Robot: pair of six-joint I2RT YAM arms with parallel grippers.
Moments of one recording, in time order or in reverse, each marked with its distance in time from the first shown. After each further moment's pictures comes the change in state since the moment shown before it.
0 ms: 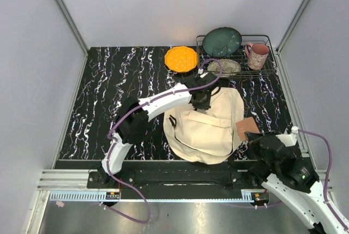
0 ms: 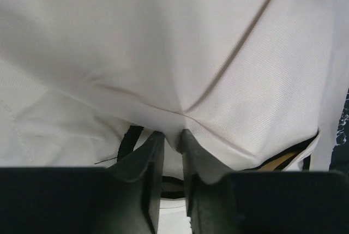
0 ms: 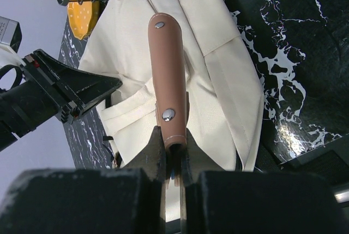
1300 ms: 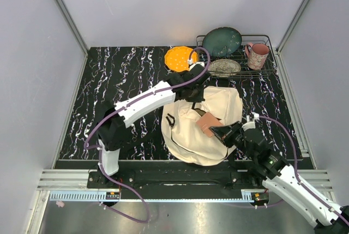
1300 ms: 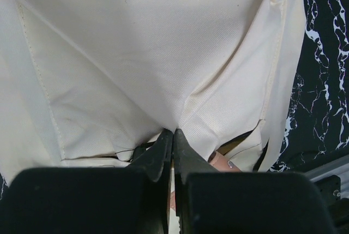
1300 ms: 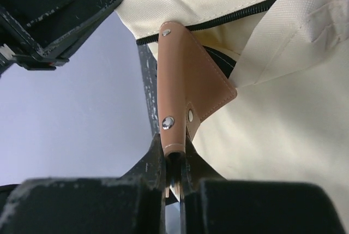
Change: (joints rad) left arm 0.022 -0.237 -0.102 0.011 -0.024 -0.016; right arm -0.001 0.183 -0.333 0.833 -0.493 -0.041
